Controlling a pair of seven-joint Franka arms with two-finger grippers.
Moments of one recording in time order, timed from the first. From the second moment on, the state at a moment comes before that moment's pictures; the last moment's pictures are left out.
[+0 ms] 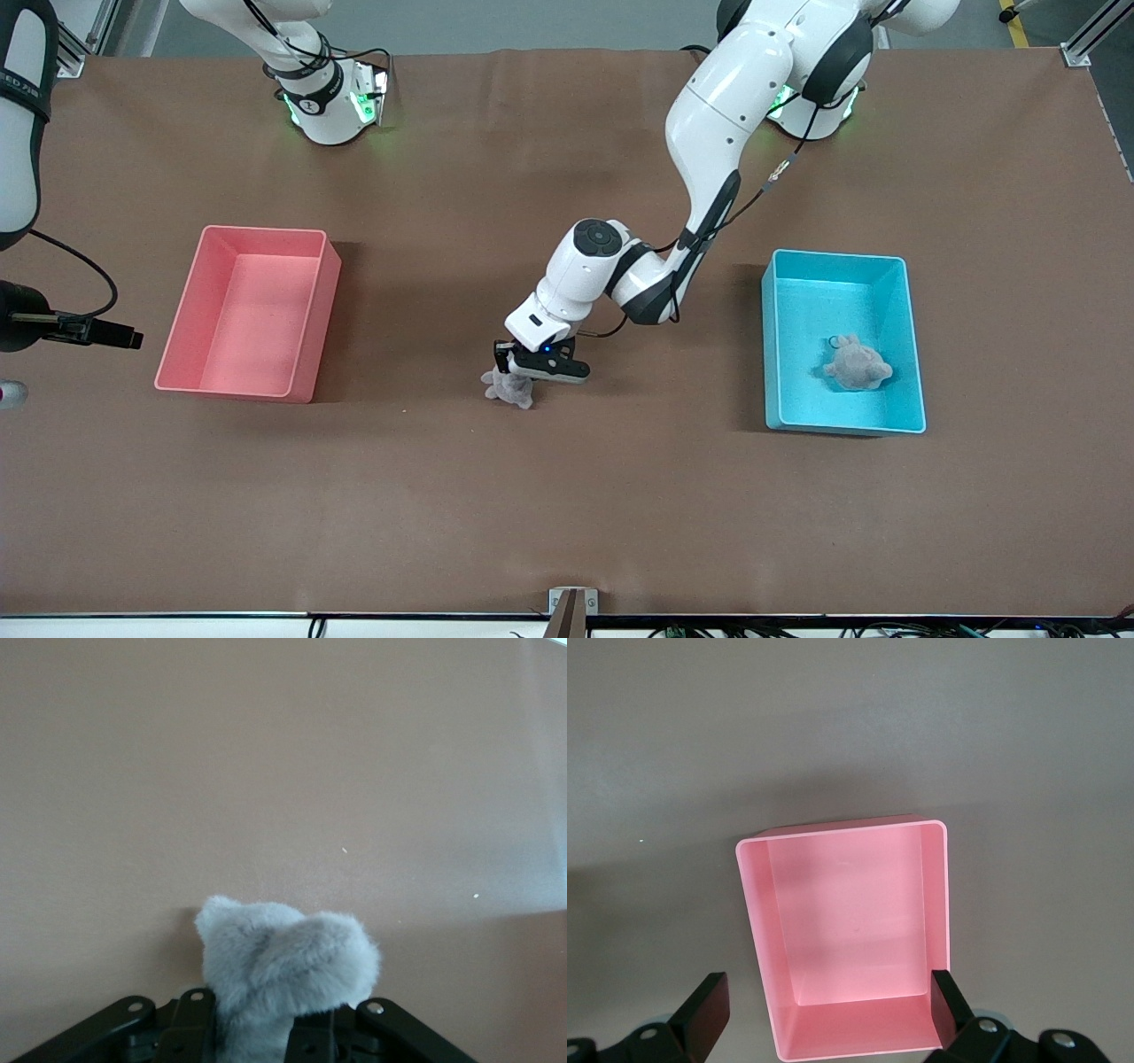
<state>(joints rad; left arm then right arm) -0.75 0.97 -0.06 -1.30 0.04 2.82 -0.81 0.02 0.39 -0.17 -1.29 0.06 1.53 0.01</state>
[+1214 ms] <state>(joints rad) -0.31 0.21 -0.04 -1.83 0.04 1.97 -0.06 0.01 0.12 -0.18 -1.46 0.06 1.49 0.01</state>
